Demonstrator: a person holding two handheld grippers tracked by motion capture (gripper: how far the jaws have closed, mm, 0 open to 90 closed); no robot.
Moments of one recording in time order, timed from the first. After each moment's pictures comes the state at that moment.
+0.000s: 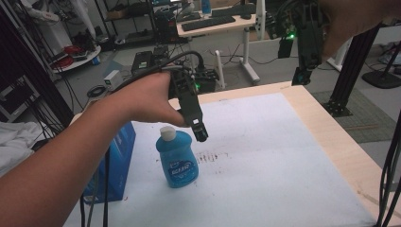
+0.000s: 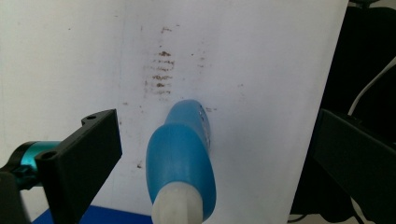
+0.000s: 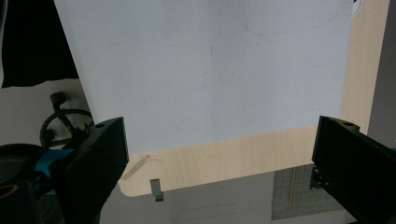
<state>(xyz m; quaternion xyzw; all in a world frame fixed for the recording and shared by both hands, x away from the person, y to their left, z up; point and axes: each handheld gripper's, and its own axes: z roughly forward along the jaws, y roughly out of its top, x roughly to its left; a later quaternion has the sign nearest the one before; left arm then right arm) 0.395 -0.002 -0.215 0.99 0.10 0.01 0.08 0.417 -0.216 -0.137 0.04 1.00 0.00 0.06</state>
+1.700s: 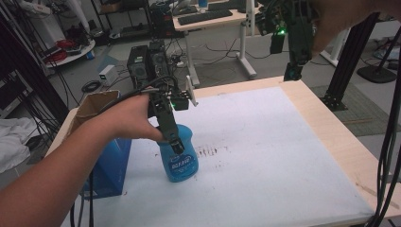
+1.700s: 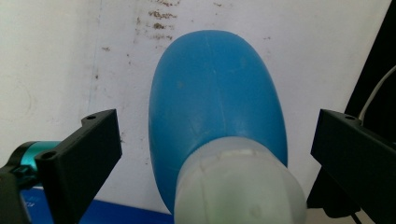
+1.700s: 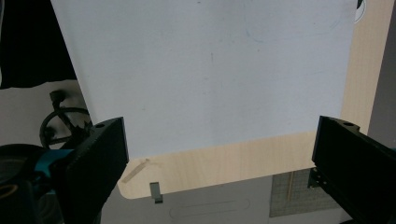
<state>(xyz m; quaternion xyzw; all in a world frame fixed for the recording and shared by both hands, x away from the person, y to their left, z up) 0.416 0.050 -0.287 0.99 0.14 -0.03 0.06 0.420 -0.195 -0.144 0.04 1.00 -0.01 0.06</state>
